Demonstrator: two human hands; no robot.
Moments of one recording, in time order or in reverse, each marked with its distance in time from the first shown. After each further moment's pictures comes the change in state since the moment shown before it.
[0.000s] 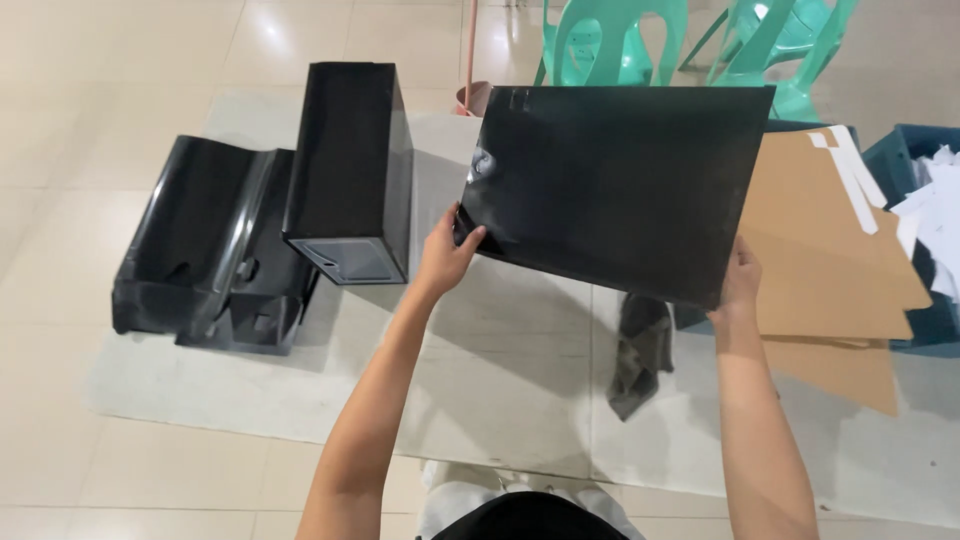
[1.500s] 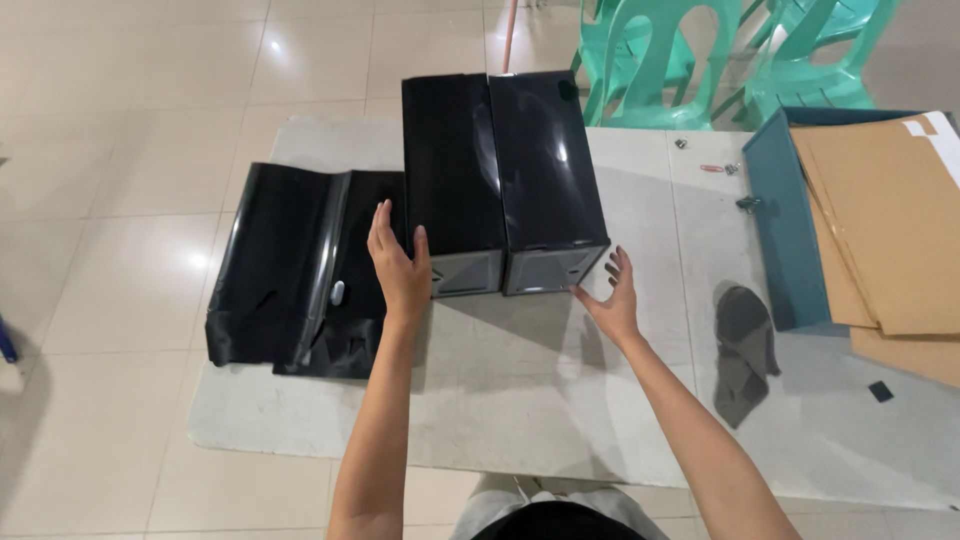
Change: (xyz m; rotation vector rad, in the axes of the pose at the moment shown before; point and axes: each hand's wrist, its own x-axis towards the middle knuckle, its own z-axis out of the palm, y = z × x) left_hand 0.008 -0.081 -0.215 0.160 0.453 0.279; right_hand -0.140 0.155 0.271 -0.796 -0.236 -0.209
